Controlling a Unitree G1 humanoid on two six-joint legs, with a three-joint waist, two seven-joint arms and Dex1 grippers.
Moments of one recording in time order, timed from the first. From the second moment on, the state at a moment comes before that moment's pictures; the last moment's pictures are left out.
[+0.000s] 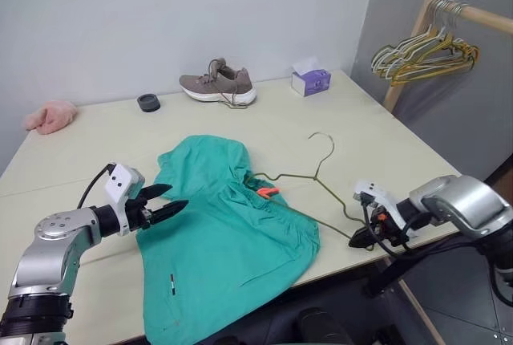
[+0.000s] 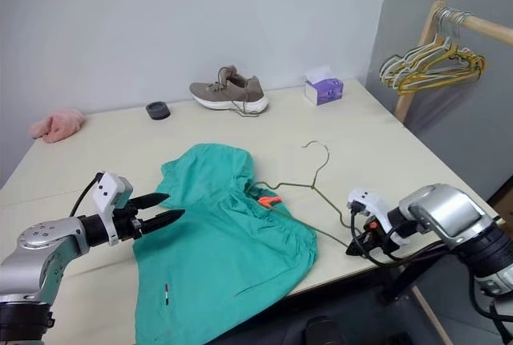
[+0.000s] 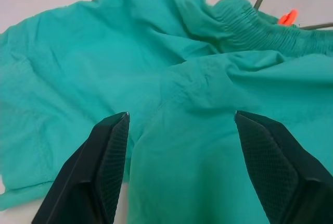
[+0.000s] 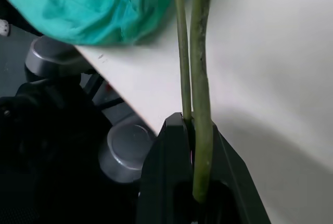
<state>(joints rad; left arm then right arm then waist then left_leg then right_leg) -0.09 0.78 0.22 0.09 -0.41 0.36 -0.99 -0.59 -0.92 0.49 -0.10 0.45 1.24 1.12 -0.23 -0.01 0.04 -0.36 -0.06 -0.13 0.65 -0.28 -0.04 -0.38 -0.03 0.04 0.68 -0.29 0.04</state>
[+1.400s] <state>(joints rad) -0.20 0.73 0.24 0.15 -0.39 0.30 -0.85 -0.72 -0.62 0.37 -0.04 0.38 1.14 0.91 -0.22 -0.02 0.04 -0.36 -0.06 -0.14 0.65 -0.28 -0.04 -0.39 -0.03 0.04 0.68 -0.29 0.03</state>
